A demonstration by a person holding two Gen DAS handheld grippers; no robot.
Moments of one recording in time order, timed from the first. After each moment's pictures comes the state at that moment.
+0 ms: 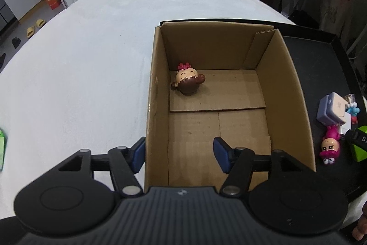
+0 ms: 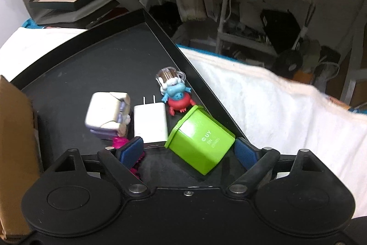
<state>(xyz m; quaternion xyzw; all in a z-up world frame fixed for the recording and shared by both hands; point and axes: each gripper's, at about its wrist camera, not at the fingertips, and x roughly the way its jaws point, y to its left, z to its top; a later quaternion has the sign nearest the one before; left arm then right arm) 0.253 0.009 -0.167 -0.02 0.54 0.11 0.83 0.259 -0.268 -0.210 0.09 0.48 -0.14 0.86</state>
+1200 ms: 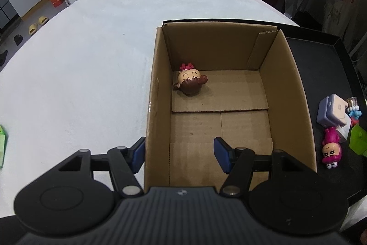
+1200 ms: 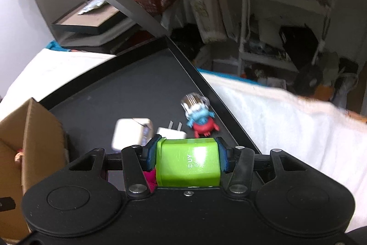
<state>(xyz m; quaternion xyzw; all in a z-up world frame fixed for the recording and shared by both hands) 0.254 0.014 -0.168 -0.02 0.54 0.11 0.83 0.254 -0.266 -0.185 0.12 0.42 -0.08 0.90</state>
